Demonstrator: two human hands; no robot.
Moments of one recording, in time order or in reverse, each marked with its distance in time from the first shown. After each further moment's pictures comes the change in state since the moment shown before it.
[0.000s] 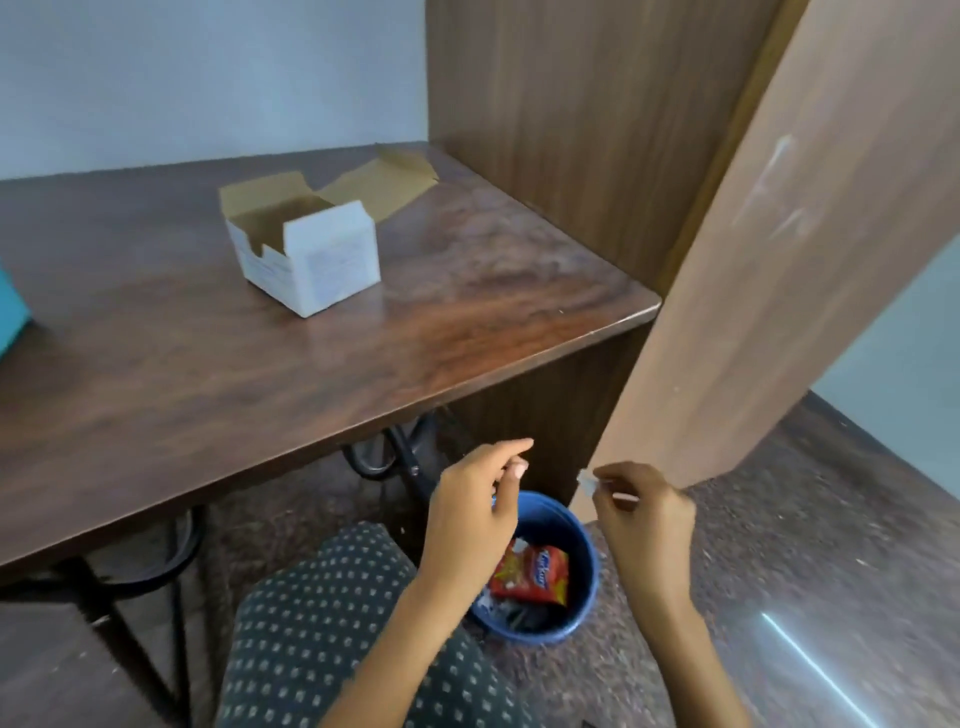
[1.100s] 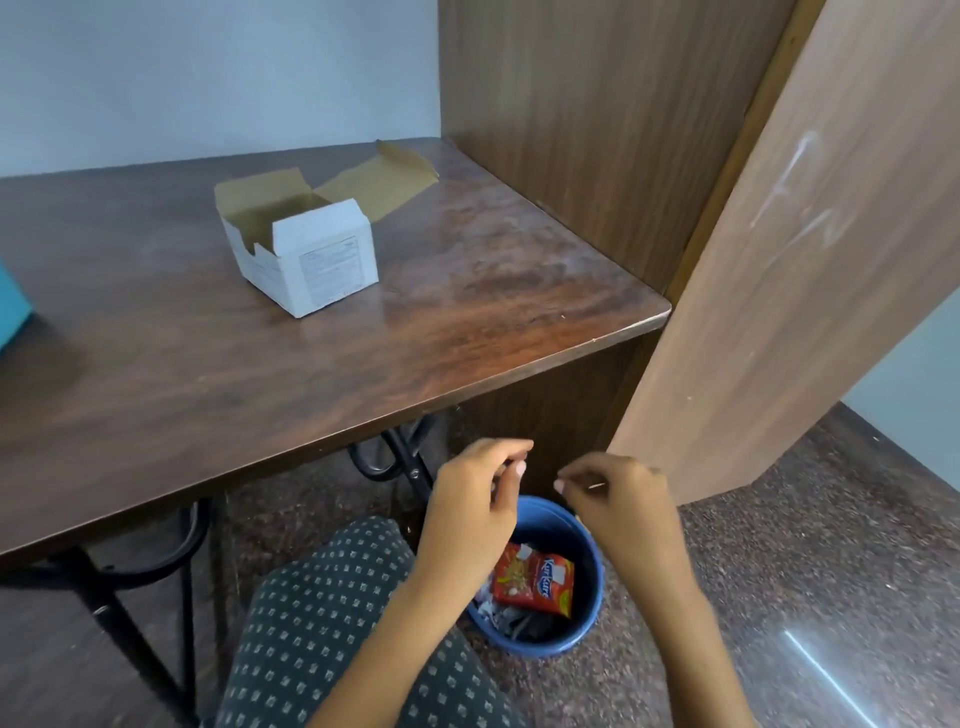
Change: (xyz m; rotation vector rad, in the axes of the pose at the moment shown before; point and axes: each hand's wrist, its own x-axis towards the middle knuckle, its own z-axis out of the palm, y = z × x) left_hand 0.014 0.011 0.005 0.051 0.007 -0.029; right_hand 0.029 -0.023 -0.007 -0.121 -0.406 0.004
